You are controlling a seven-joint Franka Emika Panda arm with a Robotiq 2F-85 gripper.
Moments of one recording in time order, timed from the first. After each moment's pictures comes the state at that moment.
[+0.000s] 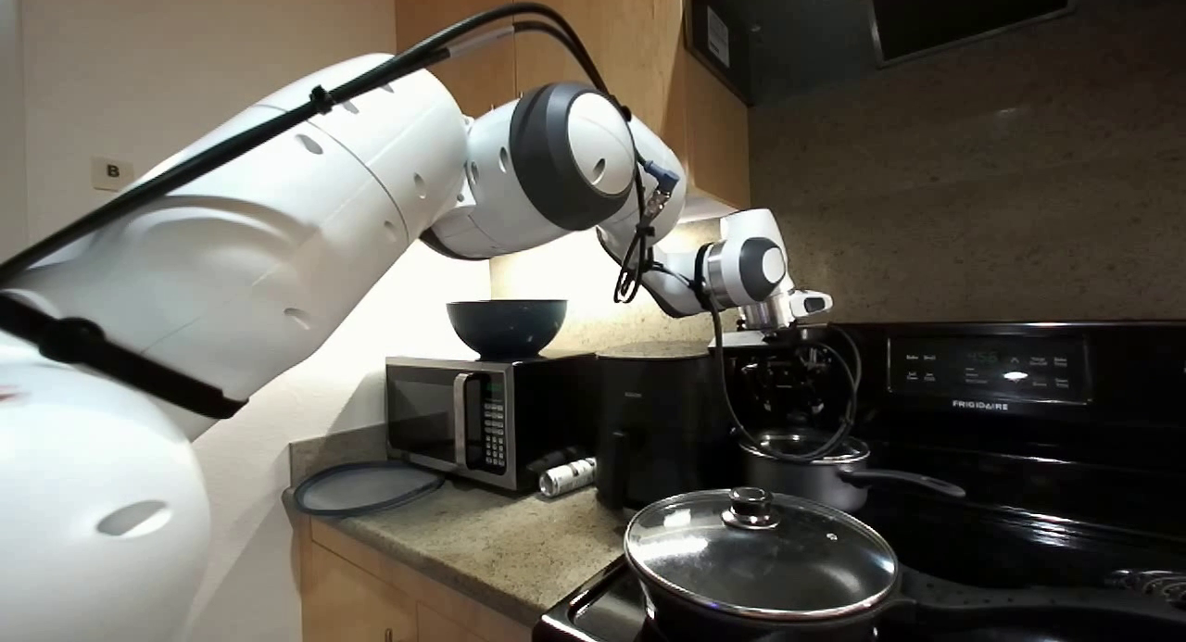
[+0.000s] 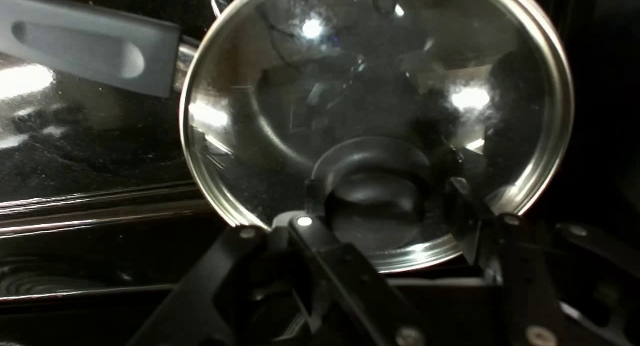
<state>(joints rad) -0.11 0.74 -0.11 -1.18 -0.05 2.20 0.16</state>
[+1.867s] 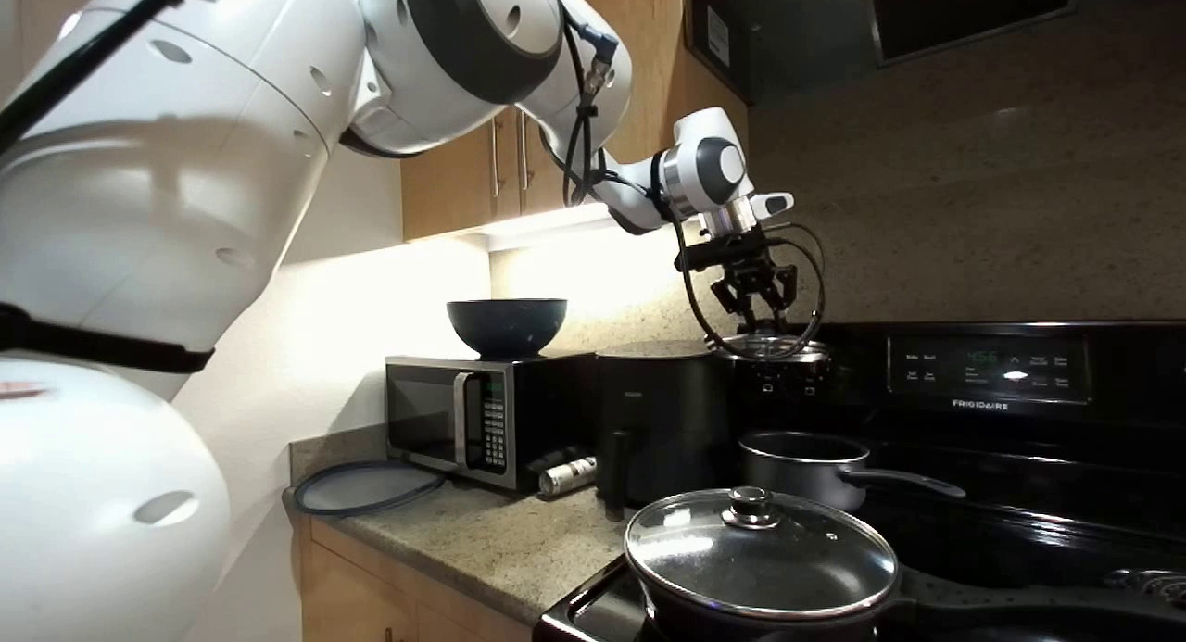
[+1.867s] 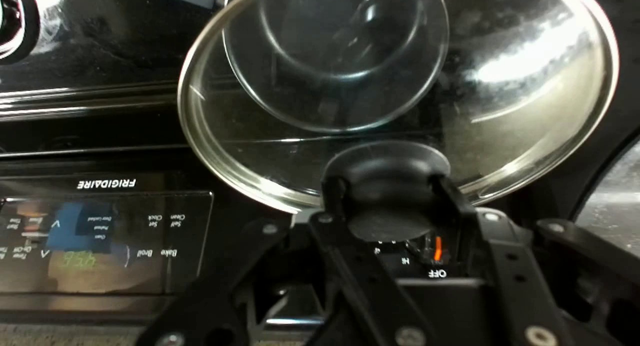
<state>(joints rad) -0.05 0.41 -0.11 -1.38 -0.11 2.24 0.15</state>
